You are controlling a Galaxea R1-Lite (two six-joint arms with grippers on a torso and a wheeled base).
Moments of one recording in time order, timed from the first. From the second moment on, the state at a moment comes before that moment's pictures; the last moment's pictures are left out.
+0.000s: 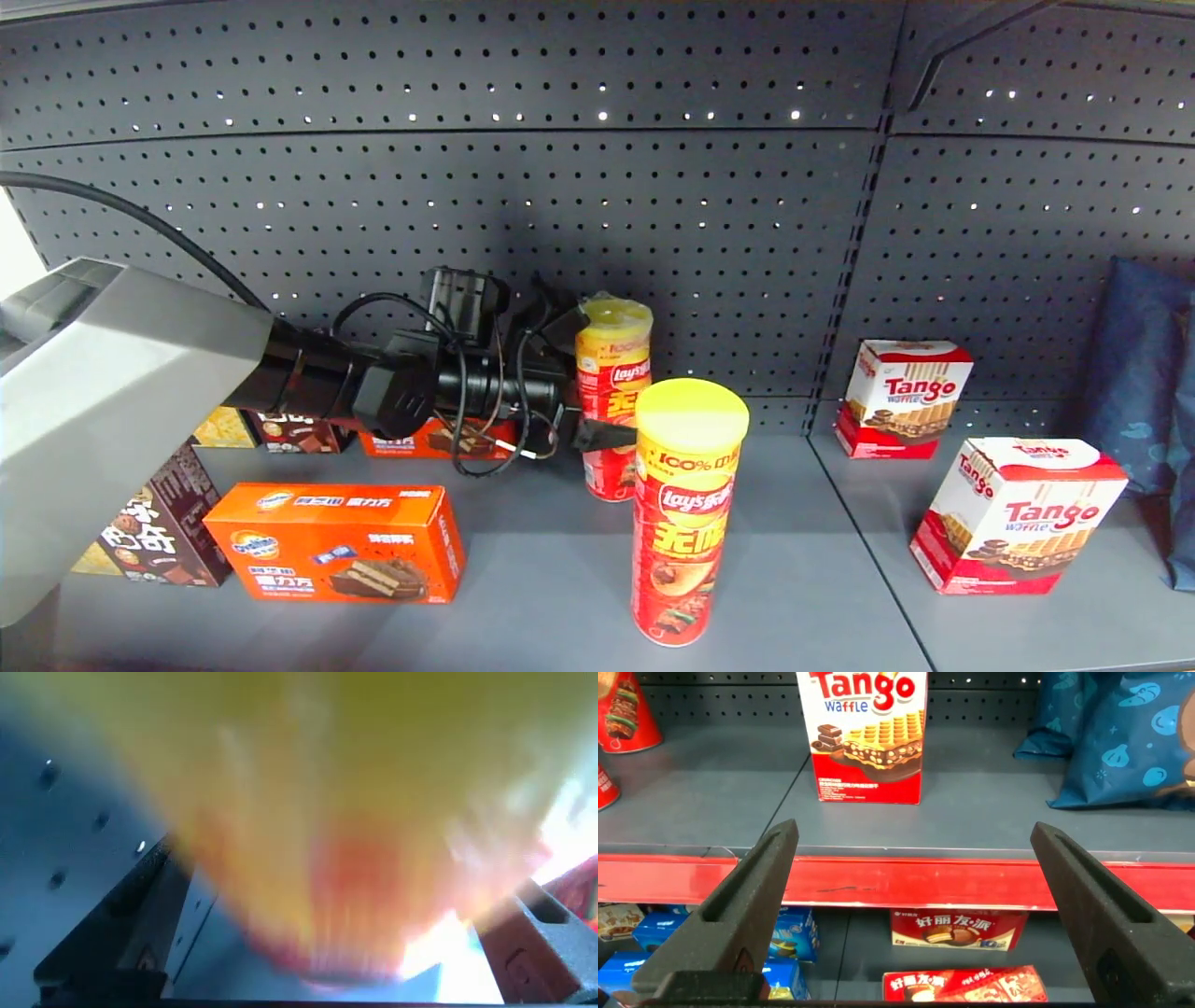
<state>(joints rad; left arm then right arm) -0.36 2.16 -1.39 -0.27 -0.80 0.39 0.00 0.00 0.00 0.00 0.02 0.00</state>
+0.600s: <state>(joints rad) -0.31 2.04 -1.24 -0.31 -0.70 0.39 0.00 0.00 0.00 0.00 0.02 0.00</state>
